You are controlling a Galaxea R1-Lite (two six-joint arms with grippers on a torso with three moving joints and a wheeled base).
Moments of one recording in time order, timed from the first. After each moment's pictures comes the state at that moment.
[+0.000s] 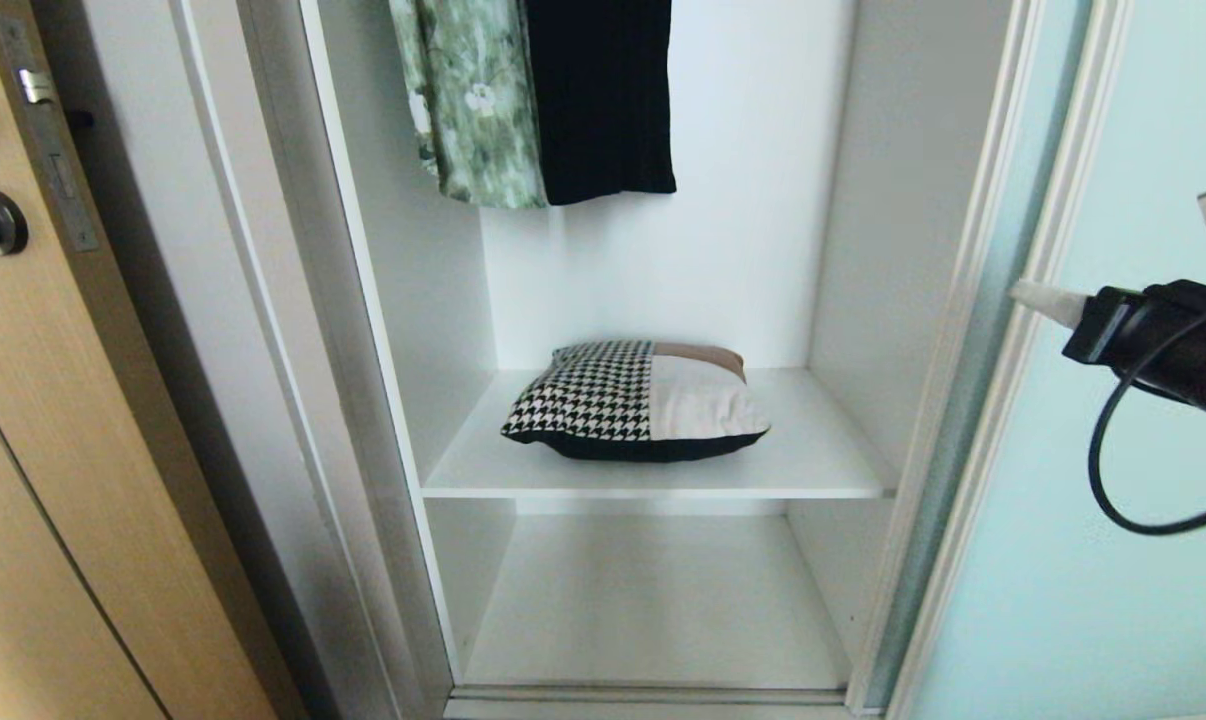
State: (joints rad) left arm 0.01 0.00 -0.01 0.03 -0.01 0.05; right arm -0.09 1.54 -0.80 -0.81 0.41 0.22
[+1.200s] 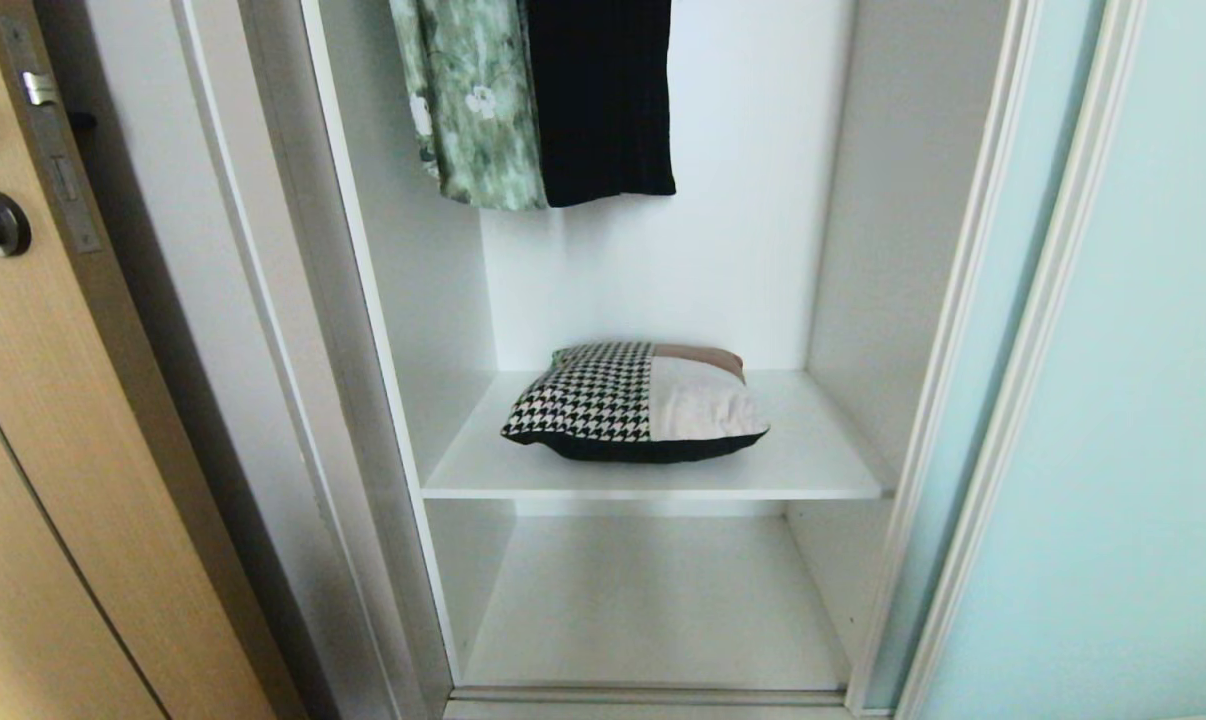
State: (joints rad) left arm 0.01 0.00 -0.01 0.03 -0.01 0.05; right arm -0.01 0.11 -0.03 -0.11 0.27 0.09
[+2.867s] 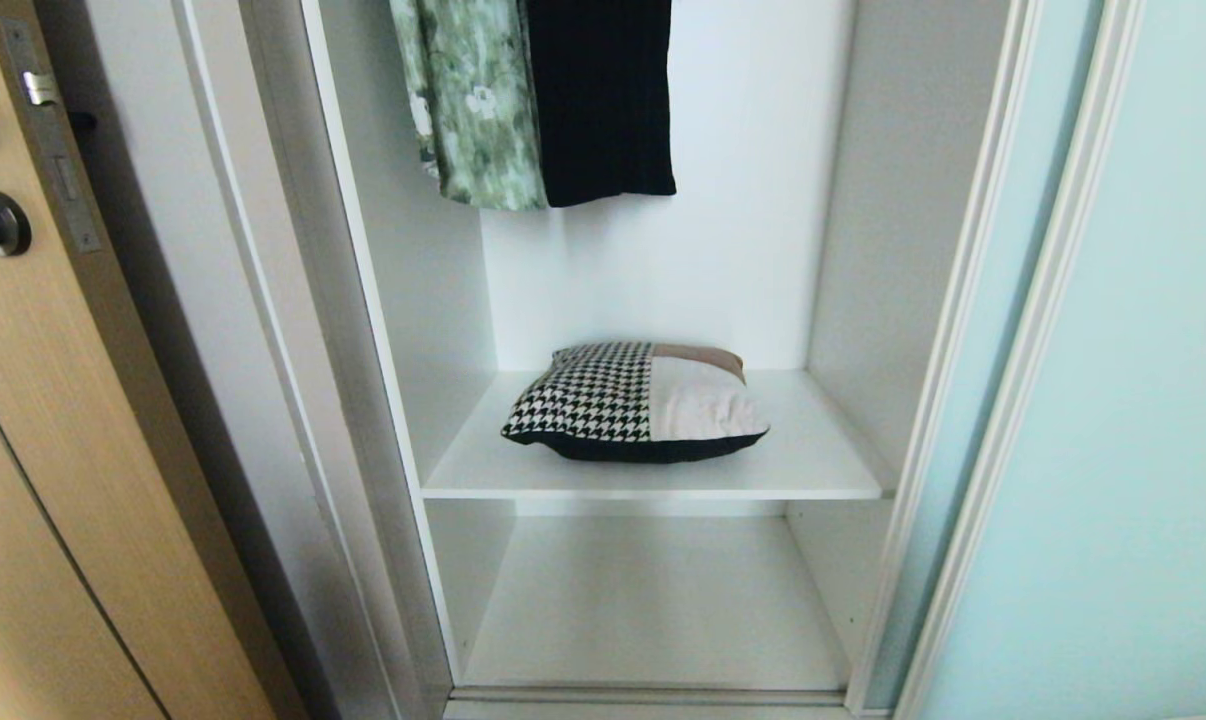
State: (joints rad) left arm 0.01 0.00 -0.01 0.03 -0.01 0.05; right arm 0.00 0.00 0.00 0.00 0.02 -0.04
